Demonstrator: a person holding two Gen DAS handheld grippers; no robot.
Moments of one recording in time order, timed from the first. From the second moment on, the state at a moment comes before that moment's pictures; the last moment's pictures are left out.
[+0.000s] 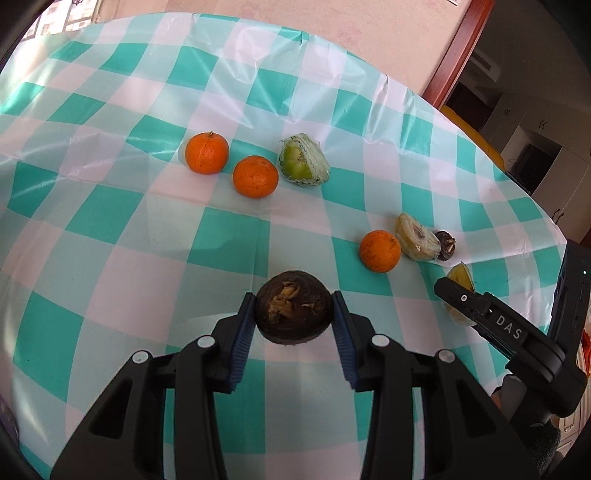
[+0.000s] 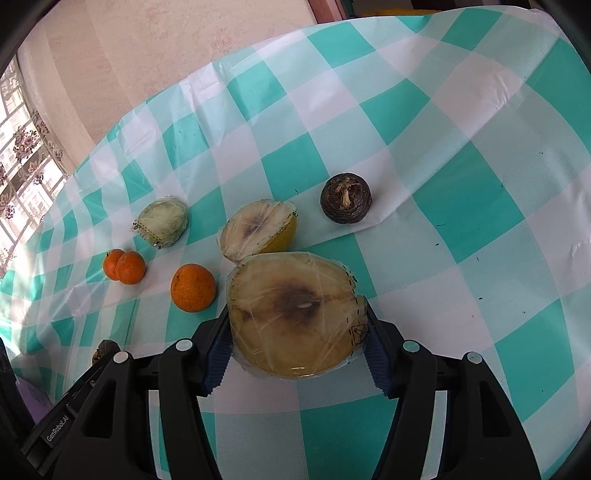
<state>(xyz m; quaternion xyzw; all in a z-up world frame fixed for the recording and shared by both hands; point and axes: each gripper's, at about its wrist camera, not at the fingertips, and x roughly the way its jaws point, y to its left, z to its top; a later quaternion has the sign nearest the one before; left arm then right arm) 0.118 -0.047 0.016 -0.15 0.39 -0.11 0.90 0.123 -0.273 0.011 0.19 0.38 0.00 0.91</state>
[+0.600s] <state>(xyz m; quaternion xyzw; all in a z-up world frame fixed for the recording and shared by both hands) 0.012 -0.014 0.011 -0.16 0.39 -0.12 0.90 0.068 -0.214 0.013 0.15 0.38 0.08 0.91</state>
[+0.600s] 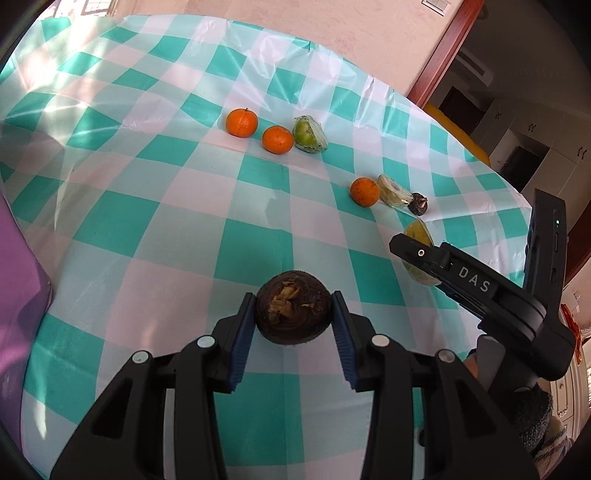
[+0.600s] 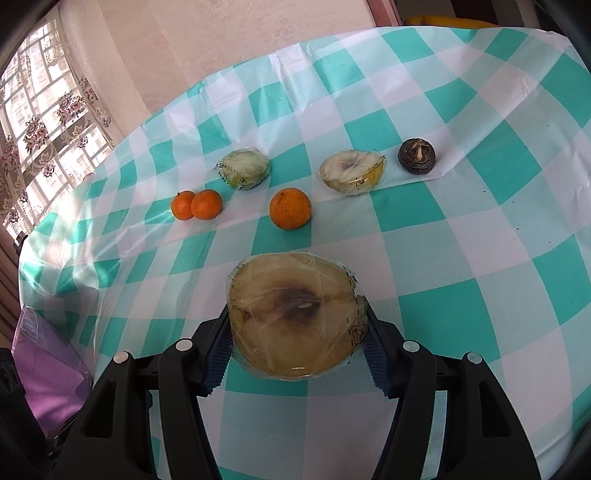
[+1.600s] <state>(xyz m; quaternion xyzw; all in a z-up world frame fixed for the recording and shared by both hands) -0.153 0.042 0.077 -0.11 0.18 -0.02 0.98 -0.024 -0.122 0.028 0.05 0.35 0.19 0.92</state>
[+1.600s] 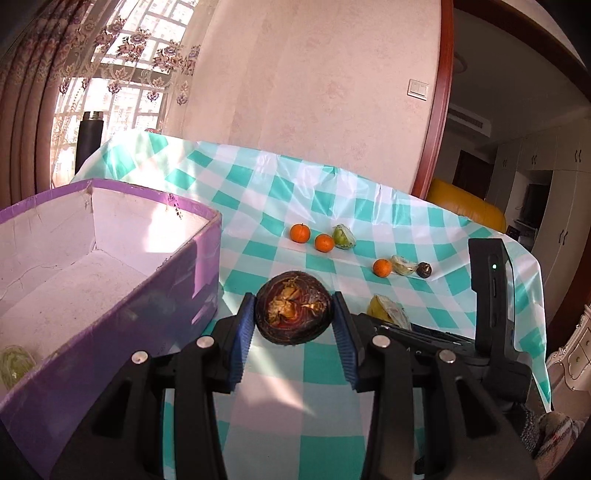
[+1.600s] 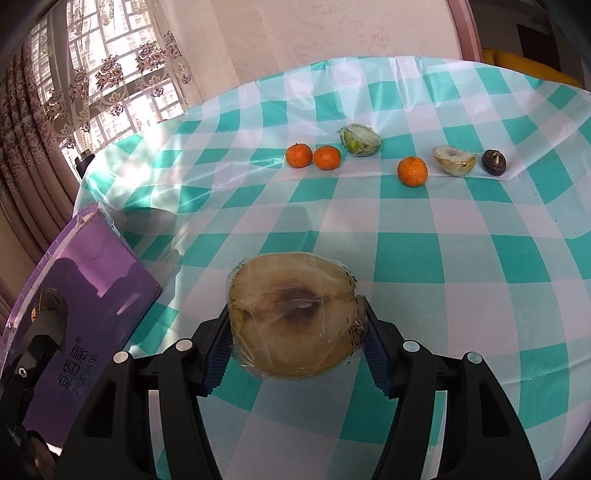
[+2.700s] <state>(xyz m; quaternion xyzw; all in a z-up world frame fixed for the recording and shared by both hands) -0.228 0.195 0.091 -0.13 0.28 0.23 0.92 -0.112 0.076 0.124 -0.12 0.24 0.37 0.89</state>
